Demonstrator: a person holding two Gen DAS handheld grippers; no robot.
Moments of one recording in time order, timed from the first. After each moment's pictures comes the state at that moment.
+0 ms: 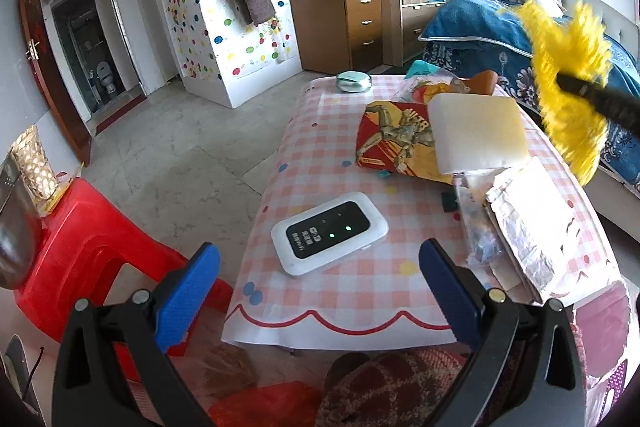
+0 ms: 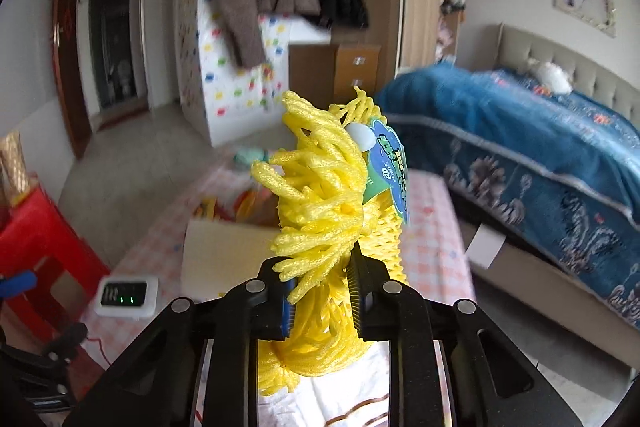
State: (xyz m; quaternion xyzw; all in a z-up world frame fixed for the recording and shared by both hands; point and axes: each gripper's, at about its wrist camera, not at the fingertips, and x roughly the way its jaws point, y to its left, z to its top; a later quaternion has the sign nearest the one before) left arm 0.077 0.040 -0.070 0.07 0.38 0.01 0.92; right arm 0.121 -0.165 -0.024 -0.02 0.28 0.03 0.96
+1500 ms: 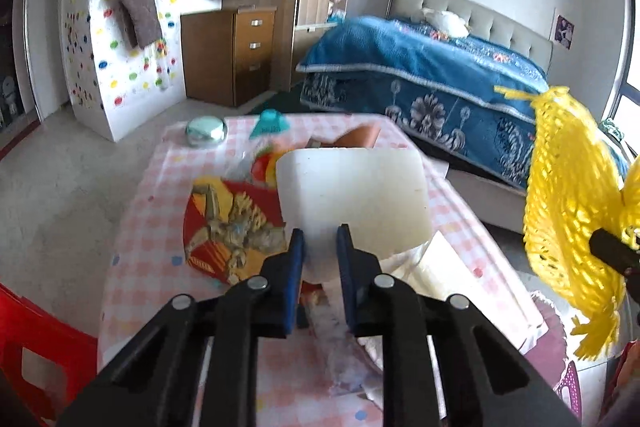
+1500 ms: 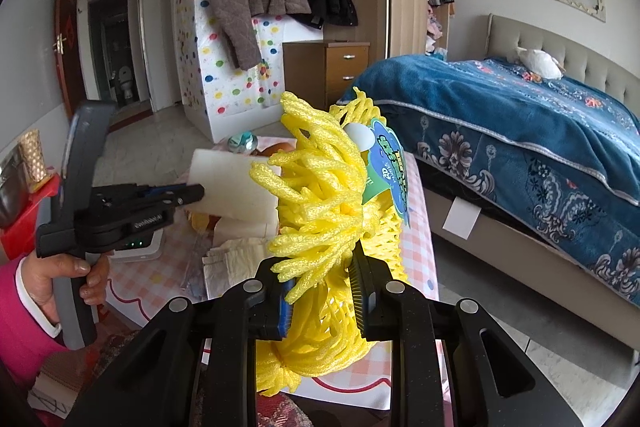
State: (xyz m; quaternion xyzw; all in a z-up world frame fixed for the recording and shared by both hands) left arm 0.154 -0.042 -0.062 0.02 0.34 -0.20 0.92; right arm 0.040 -0.227 -0.026 0.00 0.29 0.04 0.96
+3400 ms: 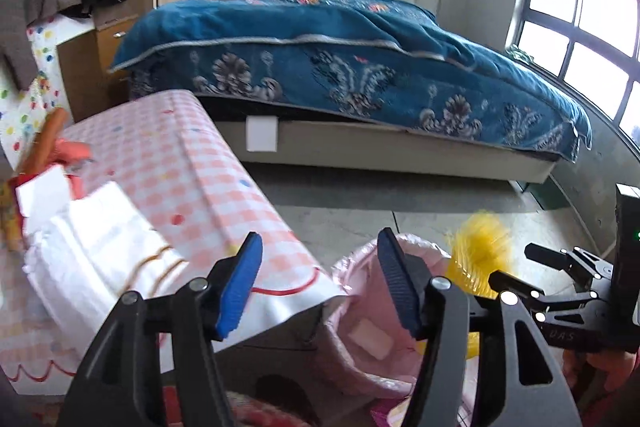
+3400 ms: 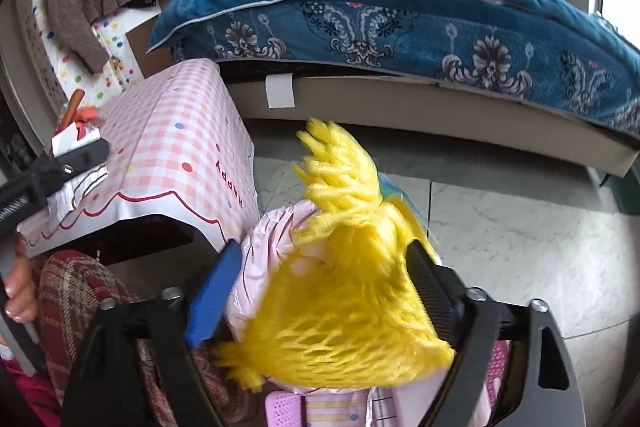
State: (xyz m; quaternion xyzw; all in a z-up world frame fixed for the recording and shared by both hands) left arm 0.013 -0.249 -0.099 0.09 0.34 -0.36 0.86; right arm -0.121 -0.427 -0.134 0.13 0.39 -0.18 0.89
